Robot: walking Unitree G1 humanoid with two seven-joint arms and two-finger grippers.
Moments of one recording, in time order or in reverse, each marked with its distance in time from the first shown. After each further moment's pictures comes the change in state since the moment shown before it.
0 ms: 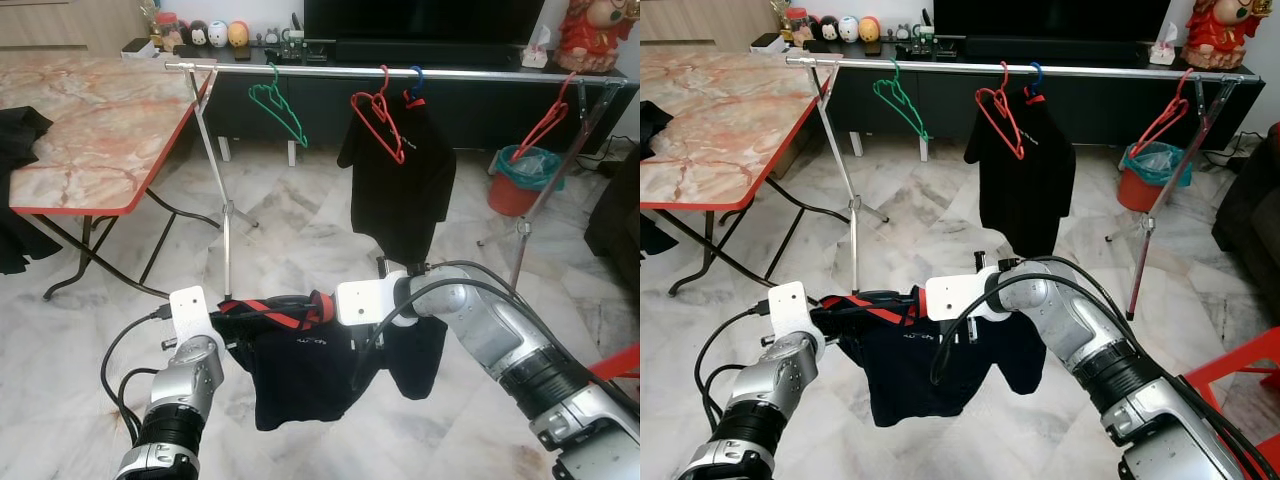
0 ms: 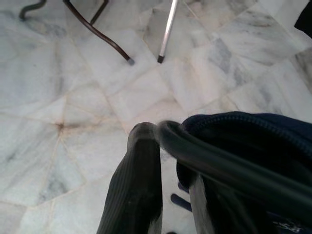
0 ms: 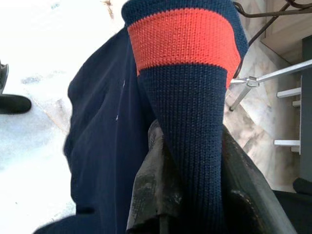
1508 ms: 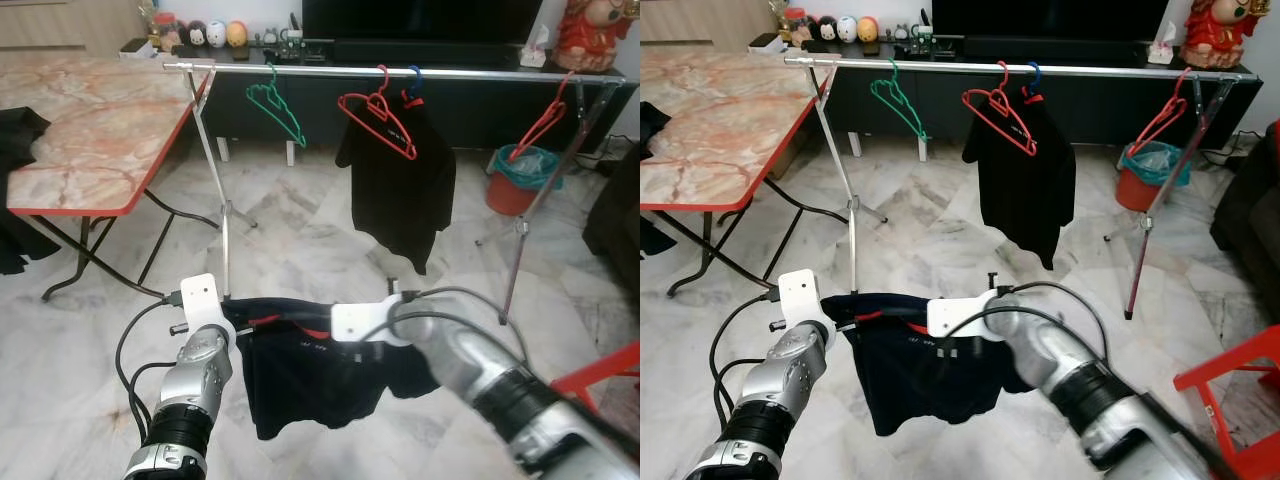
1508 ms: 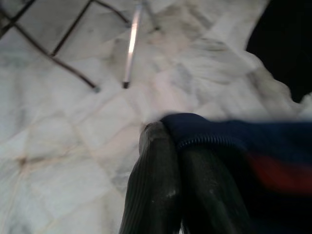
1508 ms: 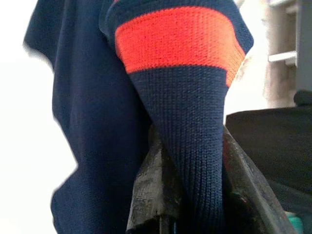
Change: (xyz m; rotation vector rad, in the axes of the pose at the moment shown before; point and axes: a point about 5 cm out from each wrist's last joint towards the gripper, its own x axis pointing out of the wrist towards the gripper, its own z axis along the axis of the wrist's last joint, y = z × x) left arm -0.008 -0.029 0.009 0.007 -0.113 -0.194; right arm 0.051 0.032 -0.011 0.187 0.278 -0.167
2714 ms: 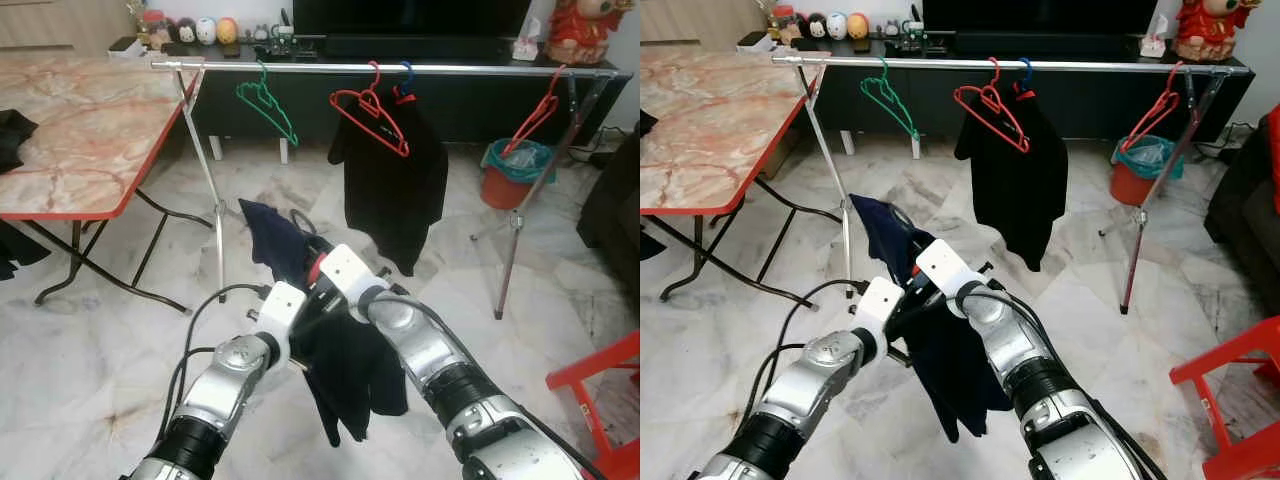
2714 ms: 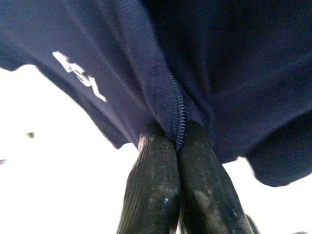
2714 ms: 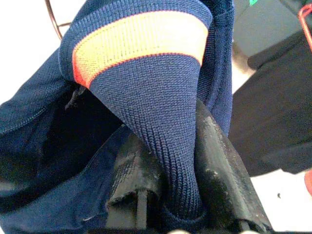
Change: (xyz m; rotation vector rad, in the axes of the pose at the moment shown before) left arm -0.027 -0.053 -0.010 0.504 0.013 -0.555; right arm 0.016 -0.019 0.014 0.581 -0.269 -0.267
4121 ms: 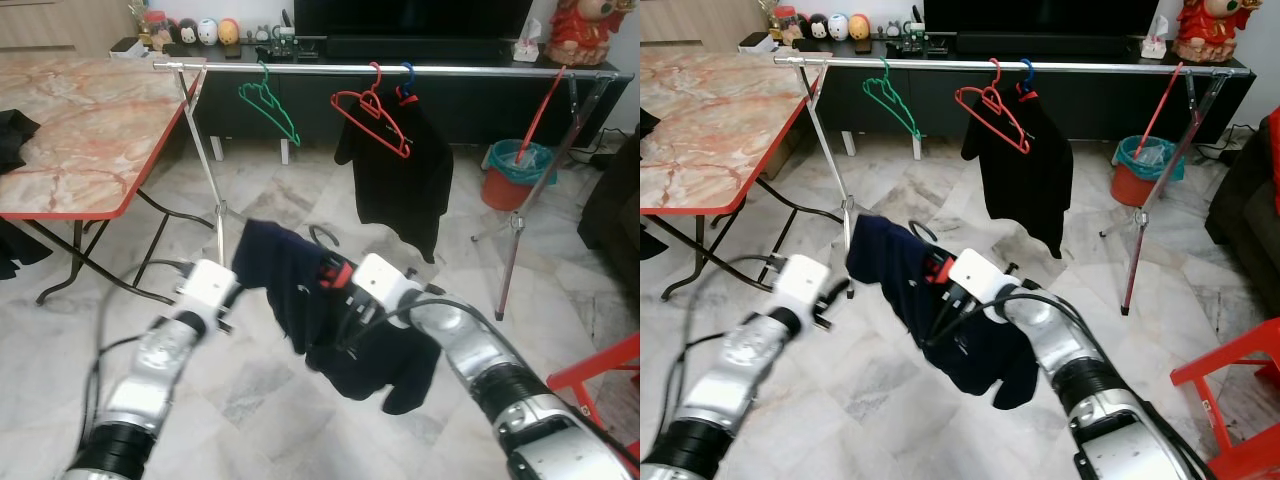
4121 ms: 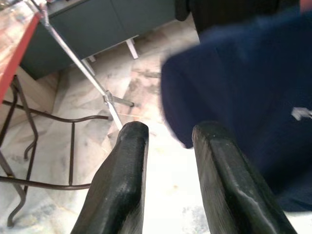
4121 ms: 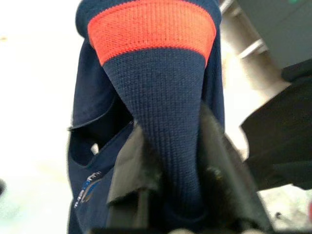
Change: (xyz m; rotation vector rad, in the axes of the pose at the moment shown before) left arm -0.048 0.089 0.007 0.164 -0.191 0.313; right arm -0.029 -0.039 -0.042 -0.170 0.029 0.223
